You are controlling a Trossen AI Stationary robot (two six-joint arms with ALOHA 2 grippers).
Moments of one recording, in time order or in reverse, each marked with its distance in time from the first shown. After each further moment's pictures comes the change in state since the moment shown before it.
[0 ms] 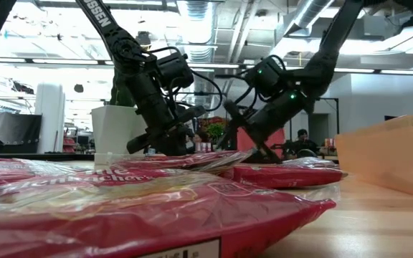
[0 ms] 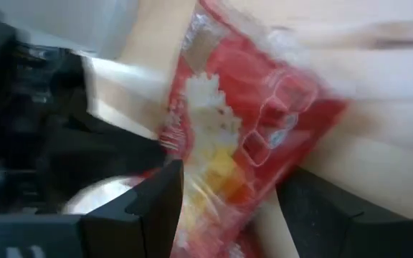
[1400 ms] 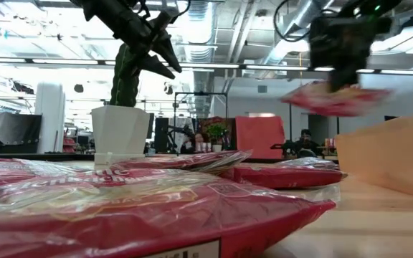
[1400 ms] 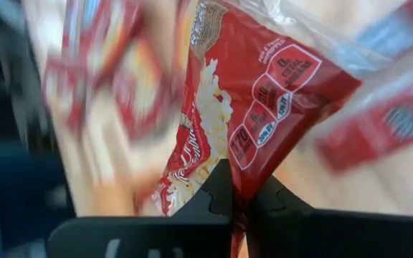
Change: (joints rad) left arm -0.007 -0.585 0.000 -0.073 -0.063 0.097; right arm -0.282 -0.809 0.069 -1.451 -0.440 -1.103
